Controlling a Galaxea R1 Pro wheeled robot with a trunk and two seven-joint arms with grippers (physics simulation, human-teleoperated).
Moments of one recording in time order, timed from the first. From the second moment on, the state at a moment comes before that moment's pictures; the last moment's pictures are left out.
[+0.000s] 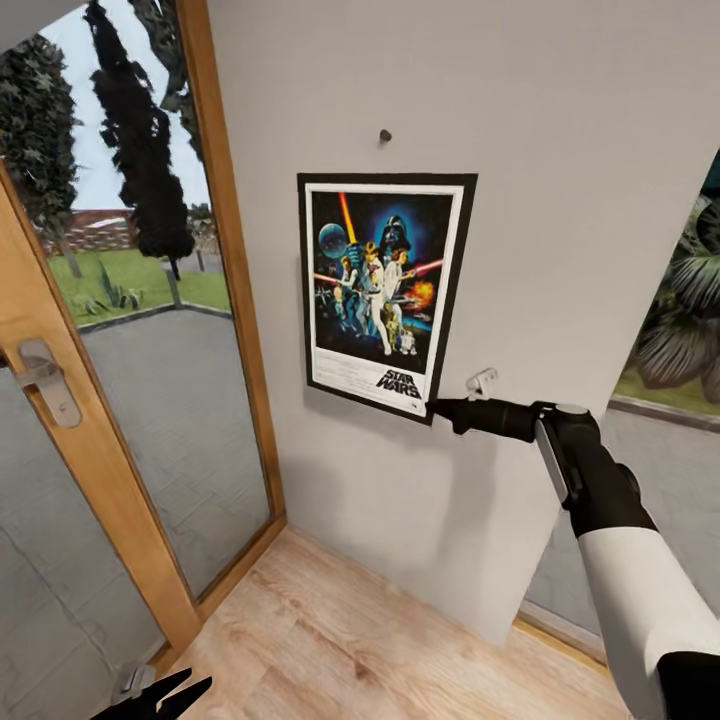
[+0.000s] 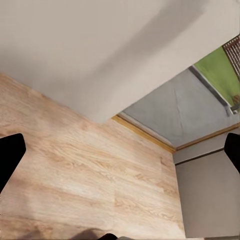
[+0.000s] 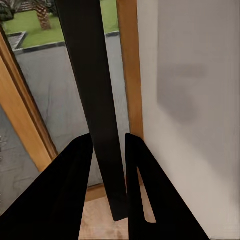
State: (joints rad) left arm -0.21 0.41 -0.16 -0.54 0.67 0.01 -1.09; right arm -0.88 -0.12 -0.04 -1.11 0.05 0.53 0.97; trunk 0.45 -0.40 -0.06
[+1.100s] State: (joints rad) left arm -0.21 0.41 -0.16 -0.54 0.67 0.01 -1.09; right arm -1.00 -0.10 -0.04 -1.21 0.05 0.74 0.97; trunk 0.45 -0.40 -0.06
